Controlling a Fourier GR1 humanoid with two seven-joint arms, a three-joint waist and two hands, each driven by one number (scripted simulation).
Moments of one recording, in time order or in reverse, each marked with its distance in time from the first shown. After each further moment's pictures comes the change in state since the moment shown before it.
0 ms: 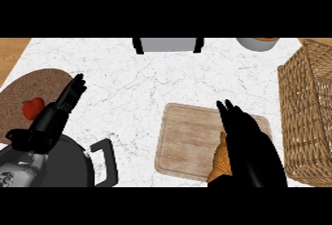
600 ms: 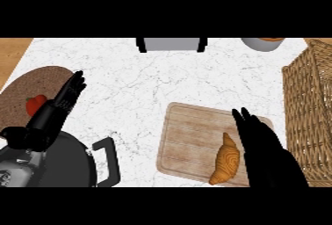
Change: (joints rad) left arm -0.015 -0.002 0.020 -0.009 0.003 -0.031 0.011; right arm 0.103 0.053 -0.029 -0.164 0.076 0.121 0.016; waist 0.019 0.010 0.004
